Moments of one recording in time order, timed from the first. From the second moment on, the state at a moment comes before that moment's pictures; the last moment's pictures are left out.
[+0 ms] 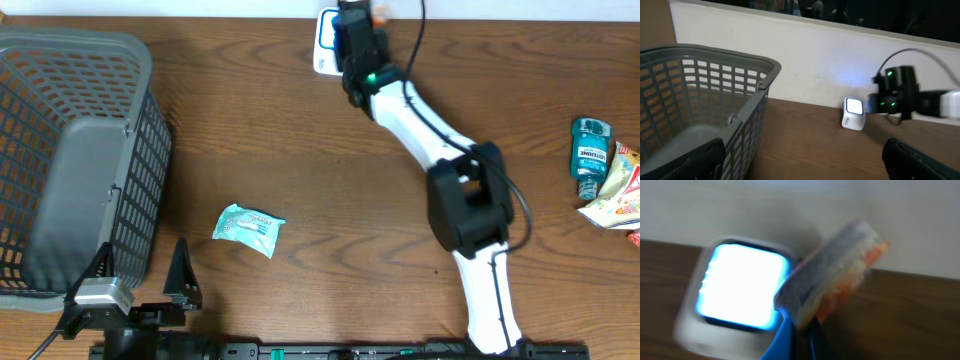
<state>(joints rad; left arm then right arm) -0.13 0.00 0.74 -0.74 -0.11 -0.17 0.45 2.33 1.95 -0.20 0.55 0.09</state>
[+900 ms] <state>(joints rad) -0.13 0.00 0.74 -0.74 -0.11 -0.17 -0.29 2.19 1.69 -0.86 0.46 0.49</state>
